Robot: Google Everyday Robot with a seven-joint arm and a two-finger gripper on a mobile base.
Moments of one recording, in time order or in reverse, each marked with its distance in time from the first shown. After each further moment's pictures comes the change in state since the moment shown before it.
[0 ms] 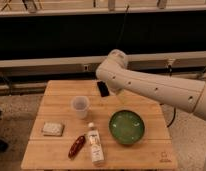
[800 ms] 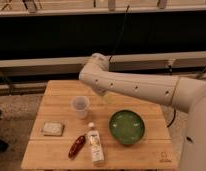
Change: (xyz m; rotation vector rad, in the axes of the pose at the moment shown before) arm -0.061 -0.034 0.012 0.024 -0.031 -0.128
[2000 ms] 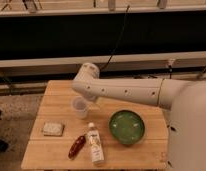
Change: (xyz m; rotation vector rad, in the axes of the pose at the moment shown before) arm -0.054 -0.006 0.035 0.009 -0.082 -0.230
